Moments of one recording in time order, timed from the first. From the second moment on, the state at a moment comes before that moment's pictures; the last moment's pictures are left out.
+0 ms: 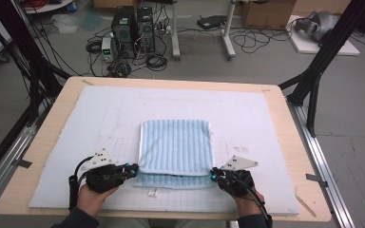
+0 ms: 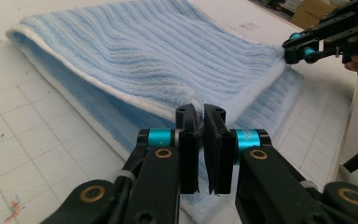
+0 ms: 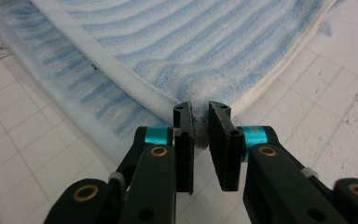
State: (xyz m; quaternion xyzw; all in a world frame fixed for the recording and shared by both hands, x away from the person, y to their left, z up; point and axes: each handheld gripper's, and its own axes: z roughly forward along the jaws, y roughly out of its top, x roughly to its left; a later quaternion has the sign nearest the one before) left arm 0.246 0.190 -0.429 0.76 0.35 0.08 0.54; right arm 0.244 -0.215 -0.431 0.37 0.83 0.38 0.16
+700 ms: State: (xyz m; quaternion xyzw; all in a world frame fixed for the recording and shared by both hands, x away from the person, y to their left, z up) left arm 0.247 0.188 -0.427 0.76 0.35 0.08 0.54; right arm 0.249 -0.219 -0.422 0.36 0.83 0.39 0.16
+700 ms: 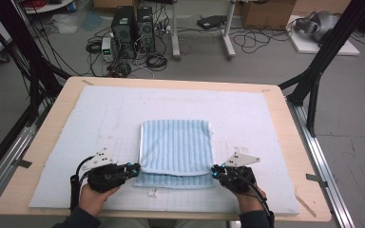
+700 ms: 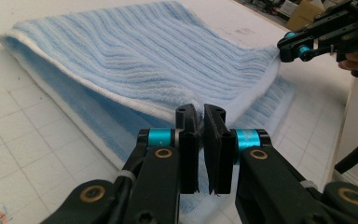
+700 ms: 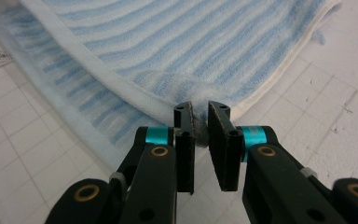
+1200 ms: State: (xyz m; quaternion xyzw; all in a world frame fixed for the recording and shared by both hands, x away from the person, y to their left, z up) left arm 0.231 0.193 -0.440 0.77 0.35 0.06 0.53; right arm 0.224 -0.222 -0.427 0.36 0.83 0.39 0.15
